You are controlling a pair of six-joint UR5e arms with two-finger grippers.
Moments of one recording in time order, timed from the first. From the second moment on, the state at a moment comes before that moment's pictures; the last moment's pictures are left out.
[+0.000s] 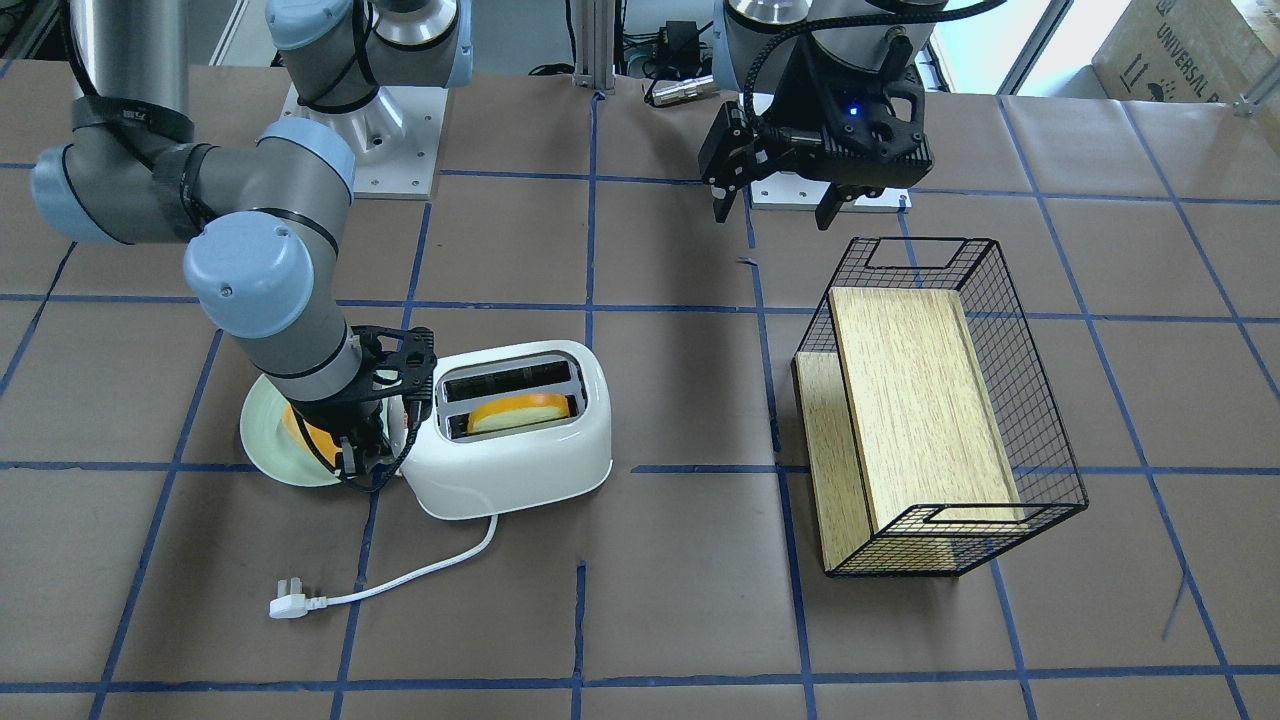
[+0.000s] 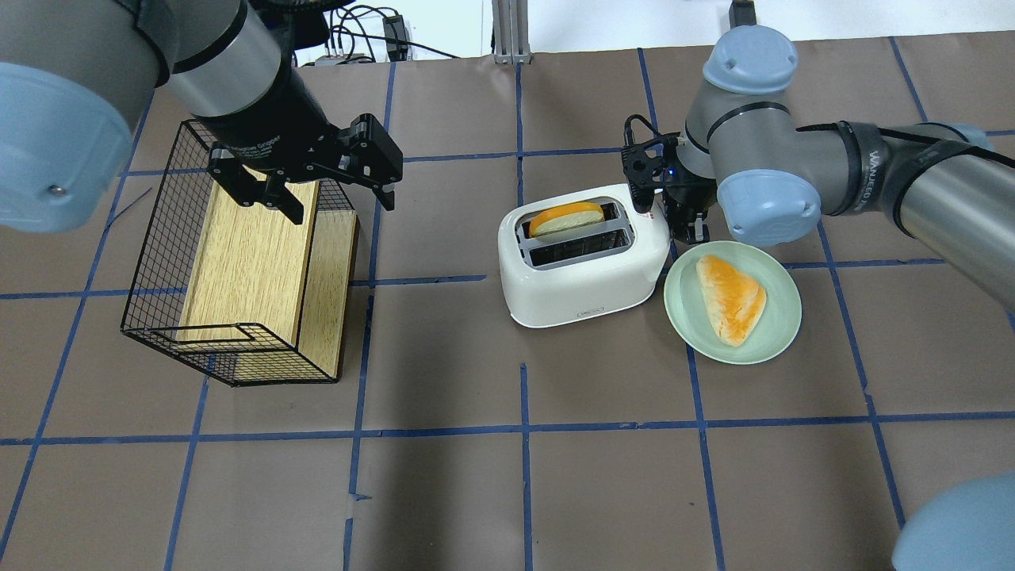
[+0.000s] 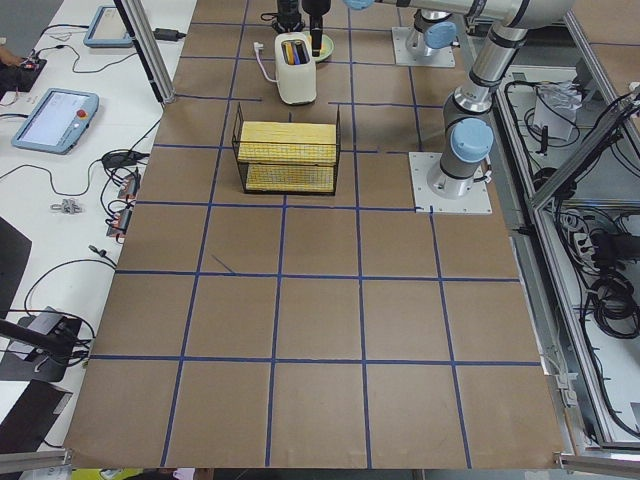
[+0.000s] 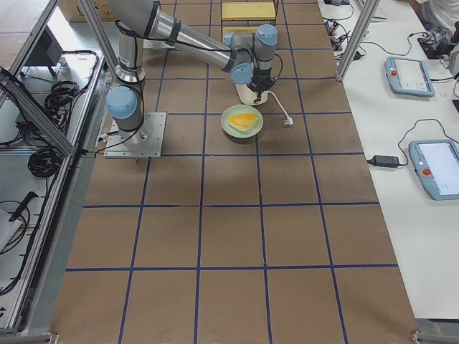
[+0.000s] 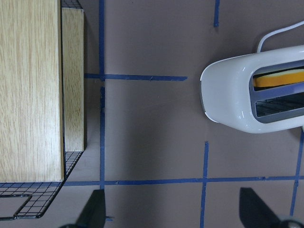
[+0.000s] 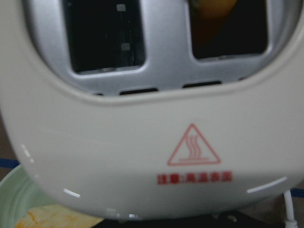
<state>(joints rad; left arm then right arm) -1.68 -1.54 -1.56 -1.59 1.45 -0.16 1.60 -1.26 1.79 -2.13 -1.54 -1.65</state>
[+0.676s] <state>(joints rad) -1.68 -1.54 -1.56 -1.59 1.45 -0.16 1.60 -1.37 1.70 -1.98 -1.56 -1.51</state>
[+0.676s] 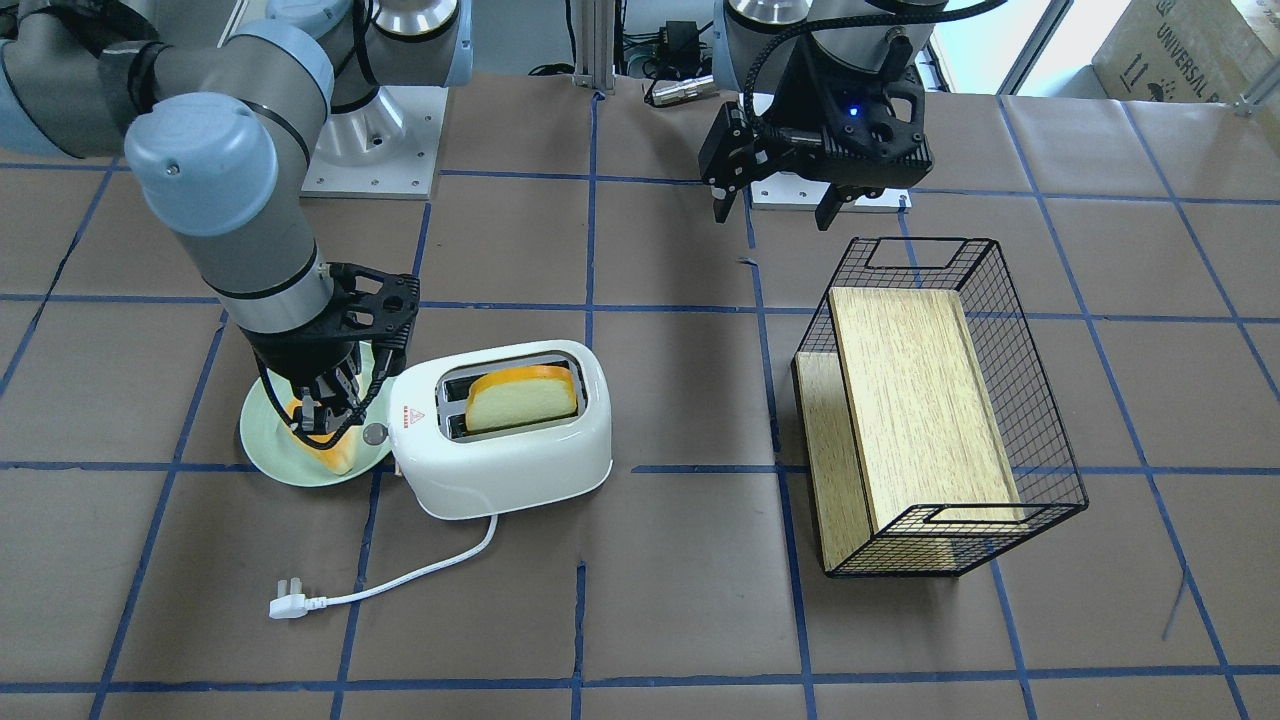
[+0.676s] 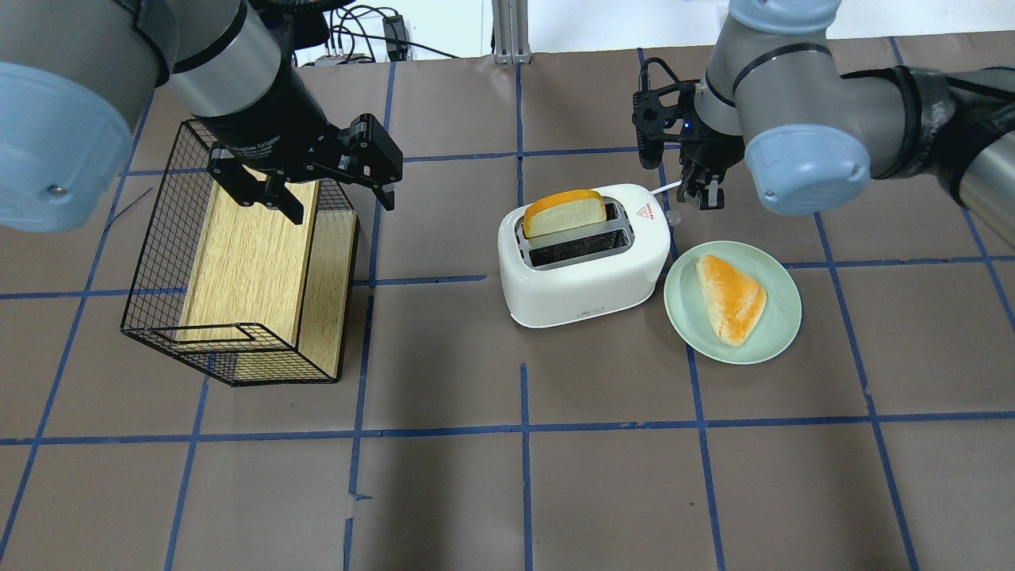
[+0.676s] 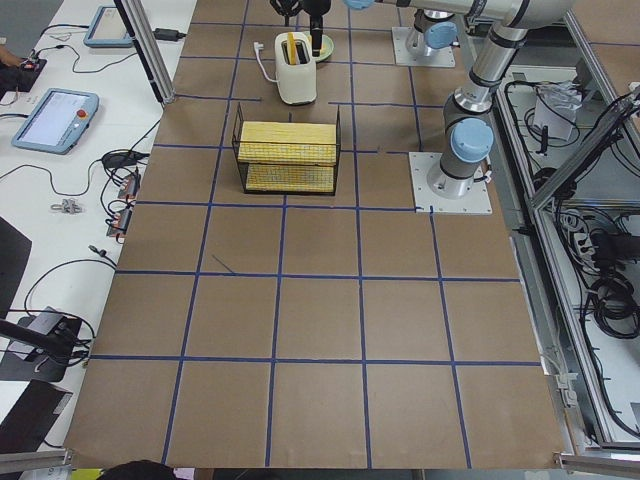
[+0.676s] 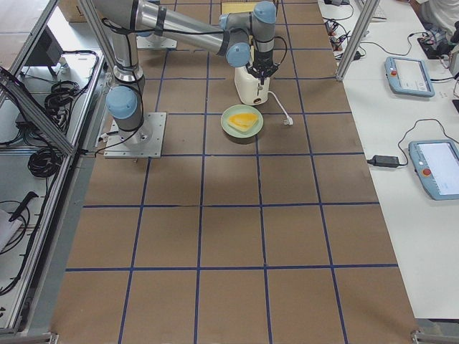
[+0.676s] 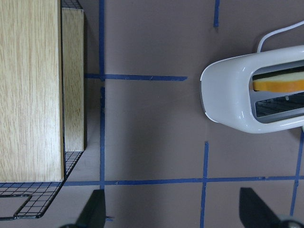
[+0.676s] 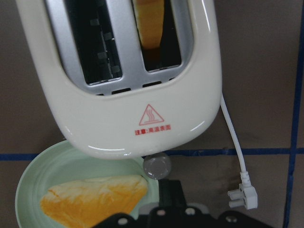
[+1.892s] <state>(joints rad) -1.68 -1.54 -1.56 -1.59 1.45 -0.16 1.61 -1.42 1.45 -1.57 -1.56 -0.22</state>
